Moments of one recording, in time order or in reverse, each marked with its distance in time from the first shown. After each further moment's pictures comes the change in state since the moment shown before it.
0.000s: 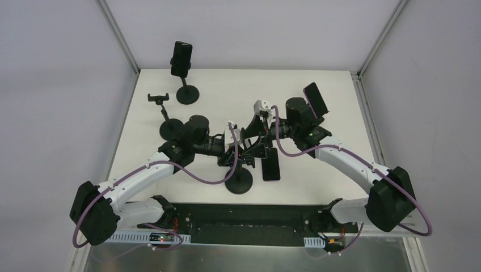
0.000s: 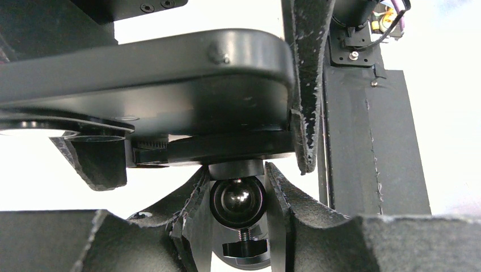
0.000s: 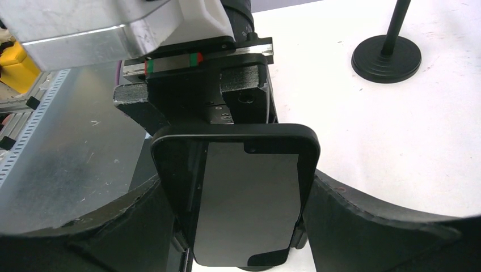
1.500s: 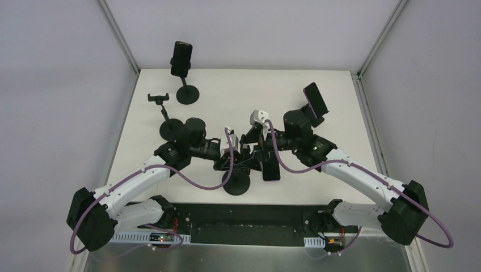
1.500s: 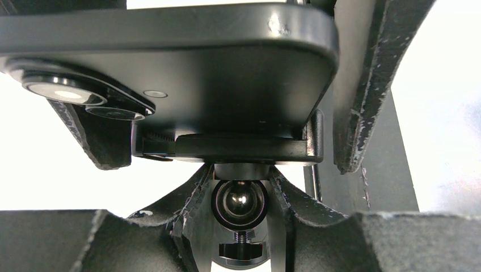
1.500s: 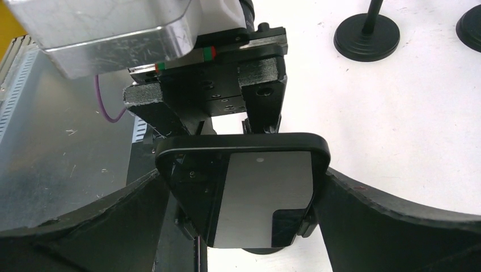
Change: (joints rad) left arm 0.028 -0.056 -0.027 -0.054 0.039 0.038; right arm 0.167 -0.159 -0.045 -0.112 0.293 0.026
